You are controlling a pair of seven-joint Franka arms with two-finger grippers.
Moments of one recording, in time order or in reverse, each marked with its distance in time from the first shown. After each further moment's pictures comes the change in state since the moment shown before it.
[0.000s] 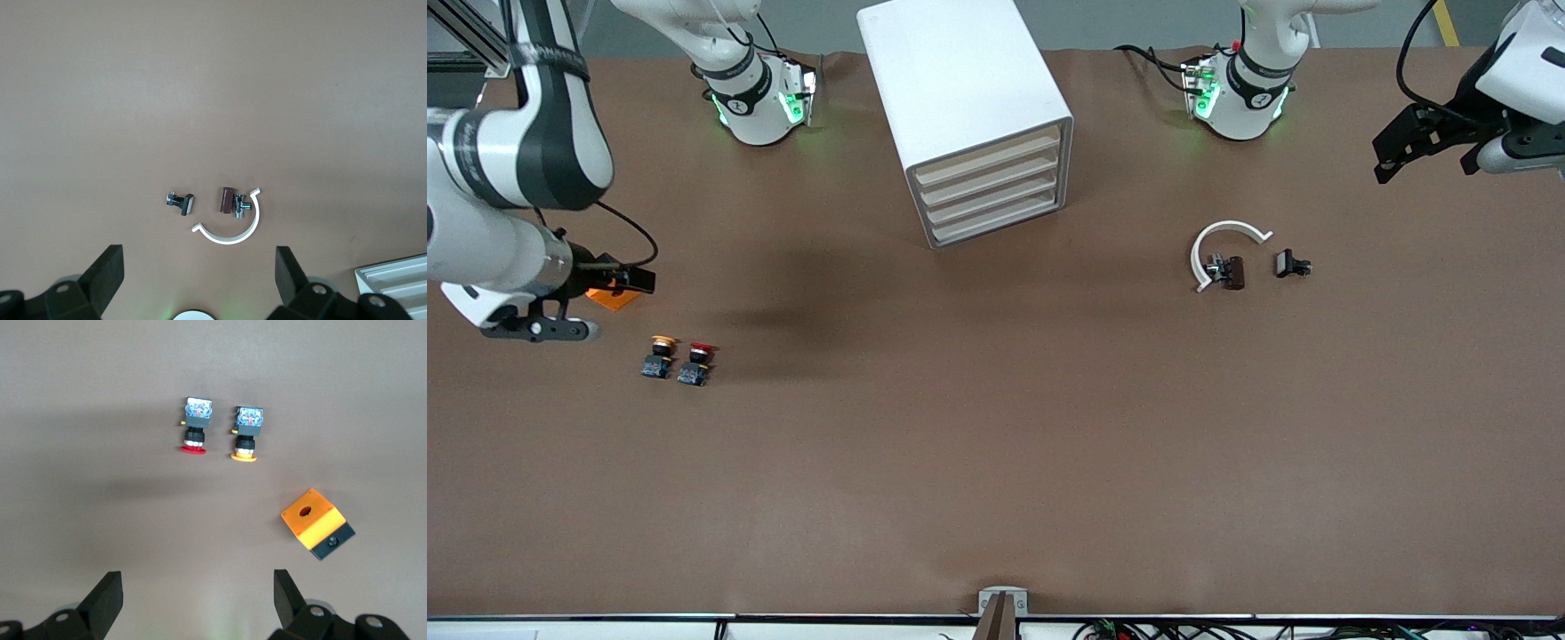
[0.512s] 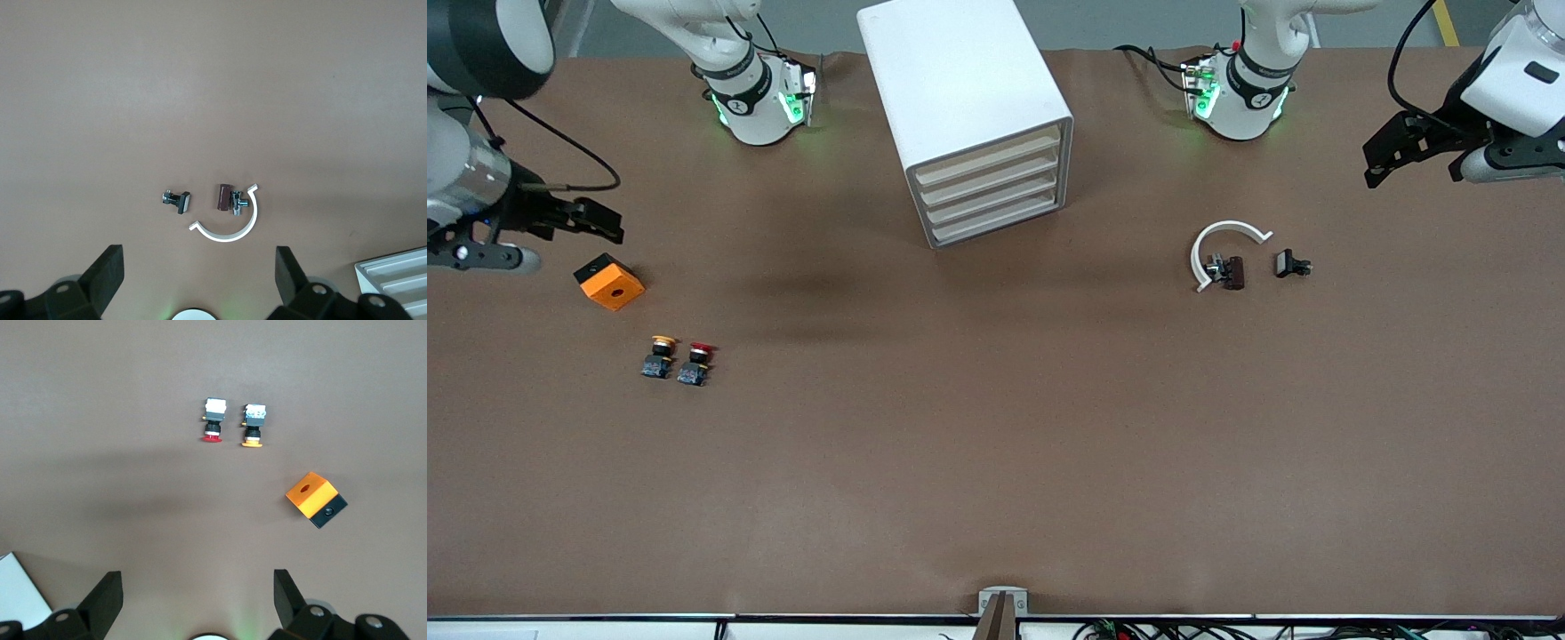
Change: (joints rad) left arm -0.001 0.008 0.002 -0.018 -0.014 0.012 0.020; right arm 0.000 -0.185 0.001 0.049 0.056 -0.139 -0.001
